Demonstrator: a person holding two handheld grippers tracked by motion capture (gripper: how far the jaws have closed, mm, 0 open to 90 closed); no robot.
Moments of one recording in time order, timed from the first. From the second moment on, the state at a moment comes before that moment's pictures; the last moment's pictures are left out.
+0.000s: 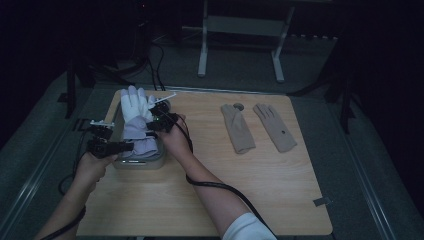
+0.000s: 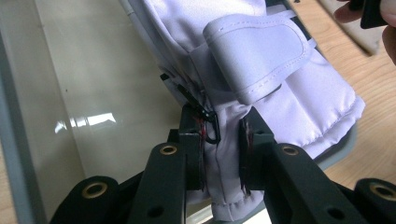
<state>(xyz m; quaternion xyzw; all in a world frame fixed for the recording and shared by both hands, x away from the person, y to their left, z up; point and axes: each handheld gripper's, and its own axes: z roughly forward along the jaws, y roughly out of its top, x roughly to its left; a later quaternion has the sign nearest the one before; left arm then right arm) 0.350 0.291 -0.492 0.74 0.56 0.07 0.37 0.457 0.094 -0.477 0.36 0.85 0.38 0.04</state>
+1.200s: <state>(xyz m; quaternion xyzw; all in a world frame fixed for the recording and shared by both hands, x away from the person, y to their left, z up) 0.326 0.275 -0.477 0.73 0.55 0.14 0.39 0.464 0.091 -0.471 0.32 0.88 0.34 0.05</state>
